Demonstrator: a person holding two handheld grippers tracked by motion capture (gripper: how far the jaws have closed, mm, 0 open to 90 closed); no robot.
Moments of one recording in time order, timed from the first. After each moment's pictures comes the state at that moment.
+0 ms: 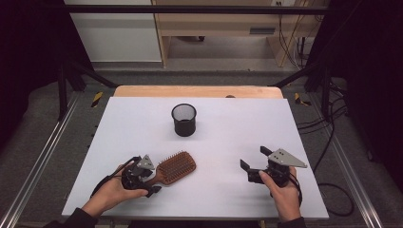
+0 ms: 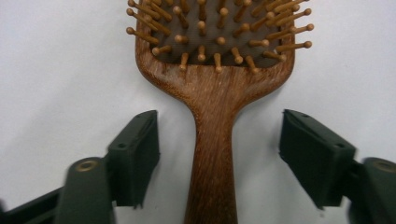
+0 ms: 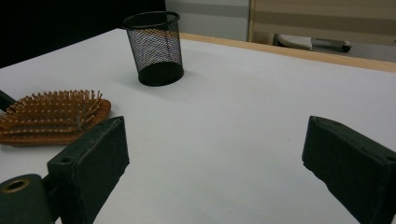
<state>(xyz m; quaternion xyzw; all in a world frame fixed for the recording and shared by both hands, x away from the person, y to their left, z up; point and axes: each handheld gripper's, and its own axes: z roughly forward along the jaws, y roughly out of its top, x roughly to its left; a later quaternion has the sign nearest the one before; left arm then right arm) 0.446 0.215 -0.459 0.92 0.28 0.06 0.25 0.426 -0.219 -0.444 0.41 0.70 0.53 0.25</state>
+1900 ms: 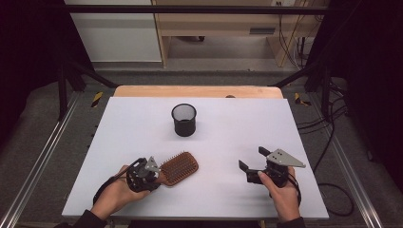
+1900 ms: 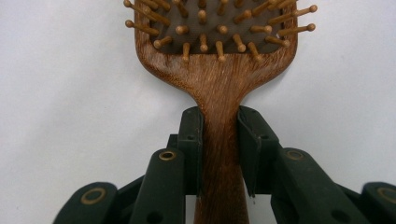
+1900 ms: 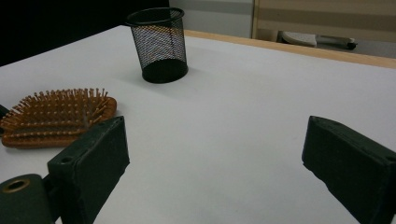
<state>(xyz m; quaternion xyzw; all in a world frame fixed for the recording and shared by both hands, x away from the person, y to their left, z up) 0.441 0.199 -0.453 0.94 0.26 0.07 0.20 0.427 -0.216 -0.446 0.40 0.71 0.53 0.24</state>
